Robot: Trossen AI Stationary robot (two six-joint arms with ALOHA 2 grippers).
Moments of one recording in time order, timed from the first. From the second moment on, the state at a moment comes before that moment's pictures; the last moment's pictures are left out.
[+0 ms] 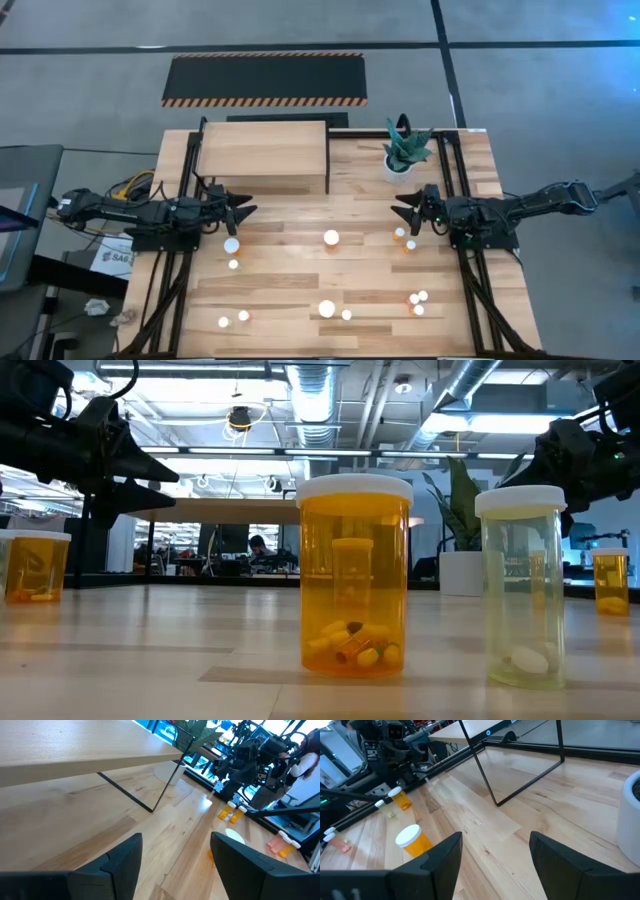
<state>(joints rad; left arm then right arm) -0.08 0.28 0.02 0.05 -0.44 -0.58 0.10 0.39 0.00 0.12 0.47 0.54</state>
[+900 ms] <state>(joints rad) -0.08 0.28 0.02 0.05 -0.46 -0.57 0.10 0.39 0.00 0.12 0.47 0.54</state>
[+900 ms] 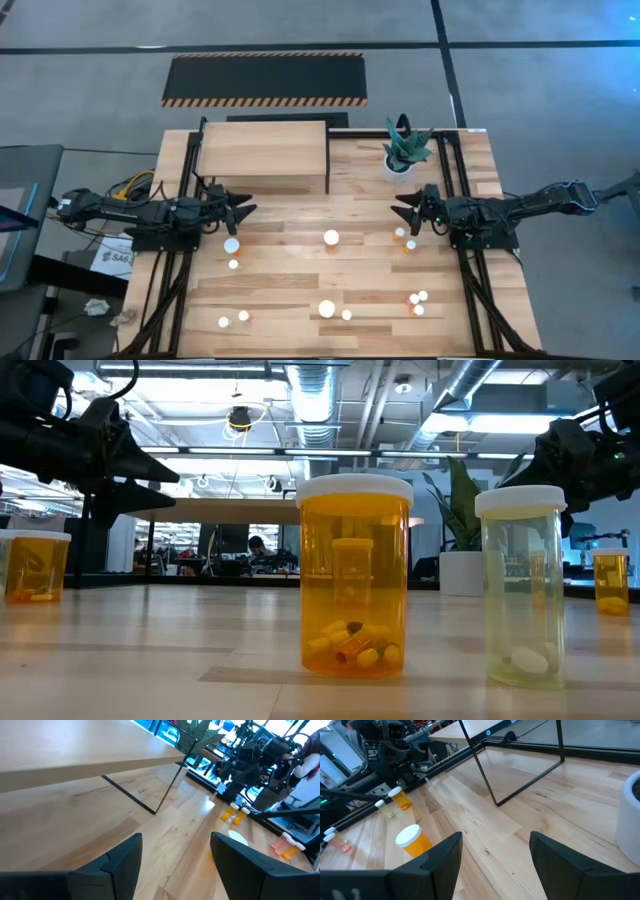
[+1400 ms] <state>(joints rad) -0.08 0.28 0.02 0.05 -0.53 -0.59 0.10 0.39 0.00 0.12 0.47 0.54</state>
